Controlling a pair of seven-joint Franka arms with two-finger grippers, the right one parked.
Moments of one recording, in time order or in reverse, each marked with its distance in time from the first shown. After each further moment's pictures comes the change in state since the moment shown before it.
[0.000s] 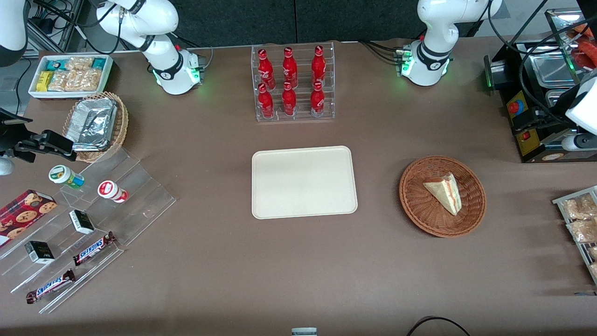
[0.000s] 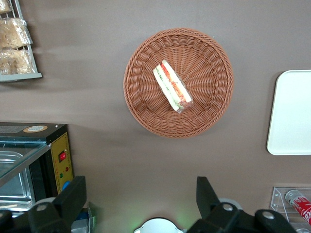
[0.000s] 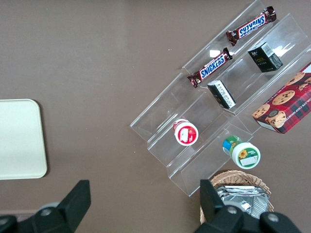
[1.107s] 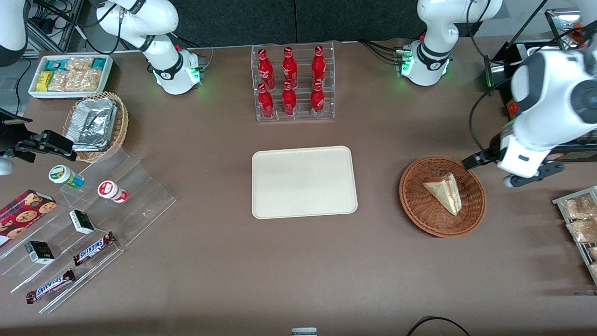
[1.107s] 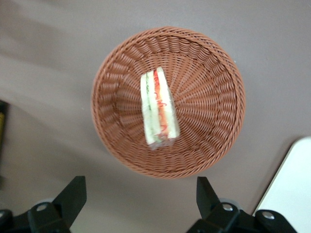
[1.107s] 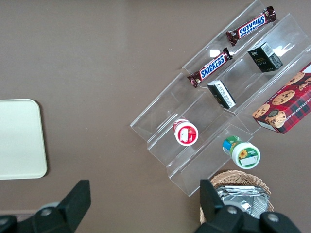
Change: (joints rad) arm -0.081 0.051 -0.025 -0.383 -0.001 0.454 -0.525
